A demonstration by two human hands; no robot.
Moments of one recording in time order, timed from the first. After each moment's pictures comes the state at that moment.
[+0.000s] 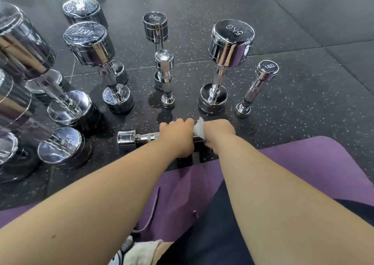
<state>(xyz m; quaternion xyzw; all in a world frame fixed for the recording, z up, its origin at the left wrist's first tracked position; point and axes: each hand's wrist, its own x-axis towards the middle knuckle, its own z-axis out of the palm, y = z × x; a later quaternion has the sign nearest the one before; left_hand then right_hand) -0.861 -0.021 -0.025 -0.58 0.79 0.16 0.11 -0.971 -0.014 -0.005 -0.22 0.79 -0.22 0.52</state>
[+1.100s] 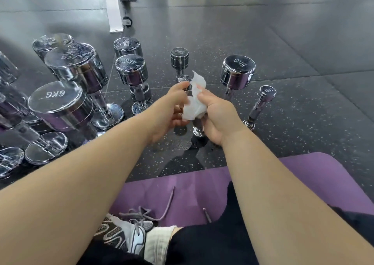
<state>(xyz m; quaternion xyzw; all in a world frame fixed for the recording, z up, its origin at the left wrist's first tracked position) -0.802 0.000 0.105 -0.48 0.51 0.64 -0.32 -0.929 0.007 0.092 -0.26 0.45 -0.54 0.66</state>
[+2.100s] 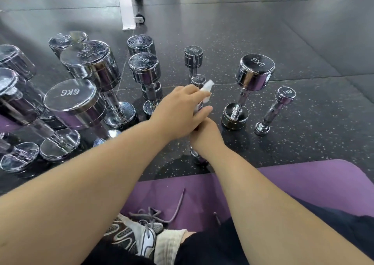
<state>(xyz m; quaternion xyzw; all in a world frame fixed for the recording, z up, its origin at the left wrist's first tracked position) -0.791 -0.013 0.087 -0.49 0.85 0.03 -0.19 -0.897 0.007 0.029 -0.64 0.62 -0.31 0.32</state>
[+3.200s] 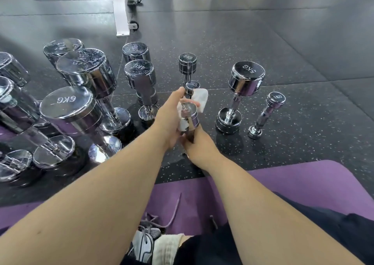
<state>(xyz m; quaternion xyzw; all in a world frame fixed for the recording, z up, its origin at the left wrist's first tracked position) -0.806 -0.015 0.086 -0.49 0.33 0.68 -0.43 -0.896 0.018 0.019 -0.60 0.62 -0.29 0.41</state>
